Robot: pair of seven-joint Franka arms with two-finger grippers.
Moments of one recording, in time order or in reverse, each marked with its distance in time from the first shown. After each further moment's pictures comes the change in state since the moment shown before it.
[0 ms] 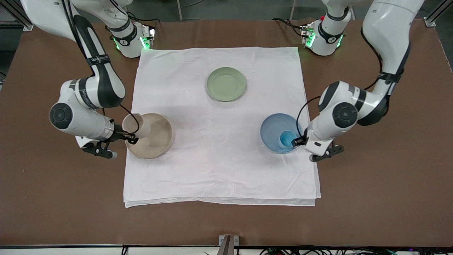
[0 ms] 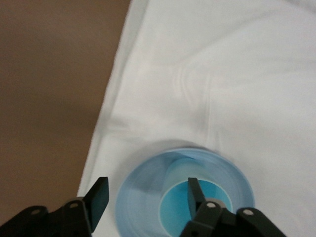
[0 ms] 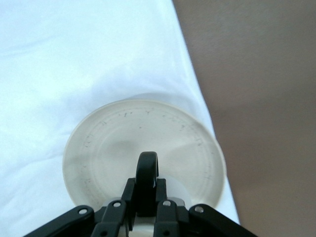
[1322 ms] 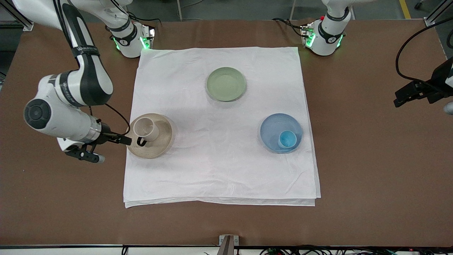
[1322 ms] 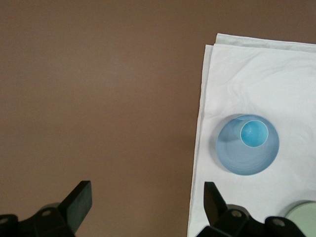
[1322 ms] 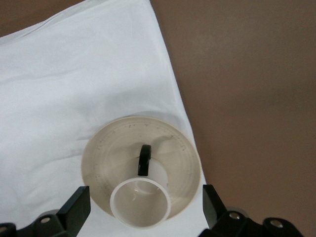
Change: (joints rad) left arm -0.065 -0.360 0.379 0.357 -0.145 -0.625 0.671; right arm -0.032 -0.011 -0.030 0.279 -0.063 -0.307 -0.062
